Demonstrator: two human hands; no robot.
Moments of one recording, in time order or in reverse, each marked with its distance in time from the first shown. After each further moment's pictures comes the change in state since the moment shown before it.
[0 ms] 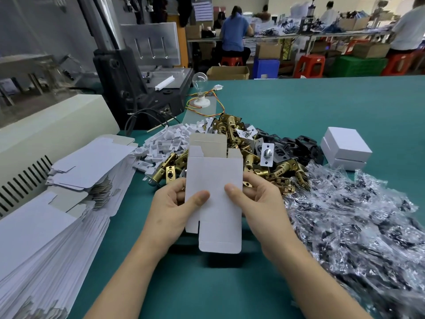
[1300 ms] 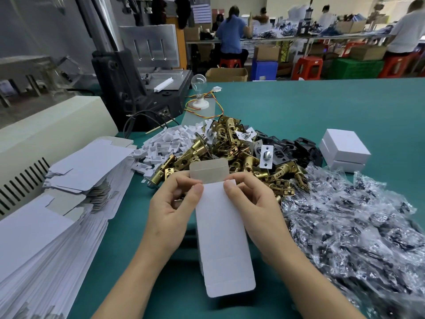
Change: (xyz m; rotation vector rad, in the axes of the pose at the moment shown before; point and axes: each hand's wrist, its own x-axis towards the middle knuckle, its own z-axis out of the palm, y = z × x) left_hand -0.004 0.003 0.007 0.135 0.084 0.276; right_hand -0.002 -0.002 0.003 -0.192 -0.023 -0.048
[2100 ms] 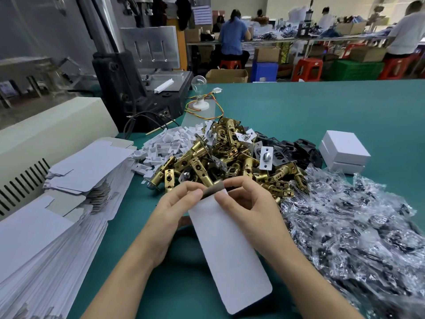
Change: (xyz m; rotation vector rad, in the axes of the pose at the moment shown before) left_hand 0.004 0.003 -0.010 -0.180 -0.250 -0.390; right_hand 0.000 0.002 -0.002 -0.084 -0.021 0.007
